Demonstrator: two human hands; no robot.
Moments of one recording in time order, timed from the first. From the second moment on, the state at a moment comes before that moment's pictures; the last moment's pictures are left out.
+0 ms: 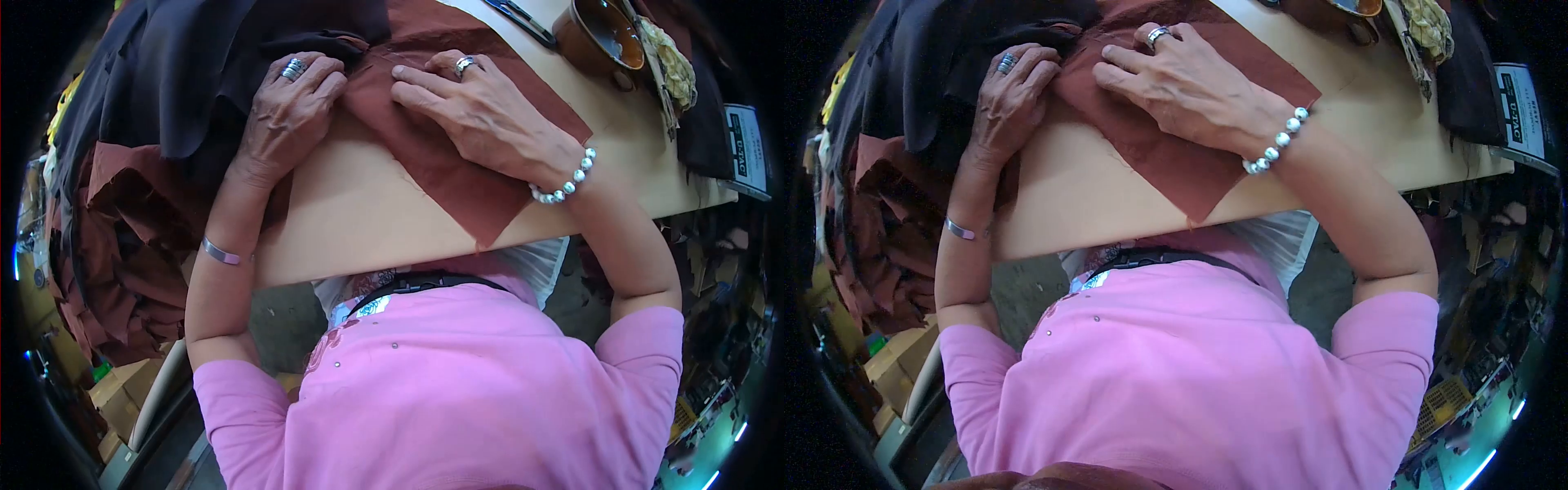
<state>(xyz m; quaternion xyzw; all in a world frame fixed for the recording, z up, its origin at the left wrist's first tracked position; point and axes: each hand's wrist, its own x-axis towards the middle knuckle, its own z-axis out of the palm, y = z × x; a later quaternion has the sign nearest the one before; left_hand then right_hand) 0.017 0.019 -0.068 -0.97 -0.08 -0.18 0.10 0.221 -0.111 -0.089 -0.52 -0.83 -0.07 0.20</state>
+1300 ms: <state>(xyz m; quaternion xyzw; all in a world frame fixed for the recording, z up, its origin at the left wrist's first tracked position) 0.002 -0.010 -0.023 -0.40 -0.26 -0.29 -0.83 0.265 -0.071 -0.012 -0.69 -0.57 0.08 0.44</state>
